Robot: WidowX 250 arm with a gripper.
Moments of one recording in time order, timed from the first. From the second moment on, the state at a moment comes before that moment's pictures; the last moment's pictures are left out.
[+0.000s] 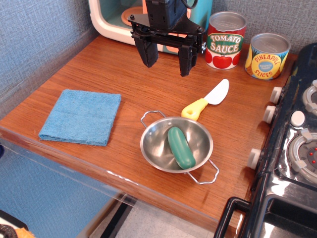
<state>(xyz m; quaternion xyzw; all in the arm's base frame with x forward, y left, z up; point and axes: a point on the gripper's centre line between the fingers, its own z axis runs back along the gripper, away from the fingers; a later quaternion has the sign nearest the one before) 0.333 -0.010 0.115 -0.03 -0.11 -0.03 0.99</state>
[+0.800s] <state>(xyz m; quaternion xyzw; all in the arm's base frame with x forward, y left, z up) 0.287 -0.039 0.081 -0.07 -0.12 0.00 0.99</state>
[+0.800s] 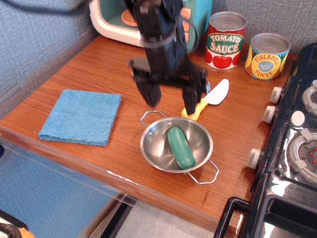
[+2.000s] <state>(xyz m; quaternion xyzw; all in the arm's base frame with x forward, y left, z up) 0.277 -0.061 0.016 0.03 -0.06 0.04 1.00</state>
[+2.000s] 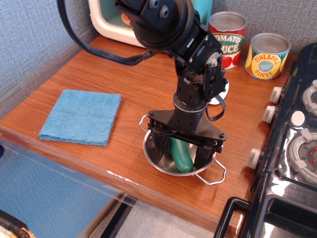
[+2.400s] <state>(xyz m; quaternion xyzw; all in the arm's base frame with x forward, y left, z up) 0.279 -0.055 0.031 0.03 -0.07 0.06 1.00</state>
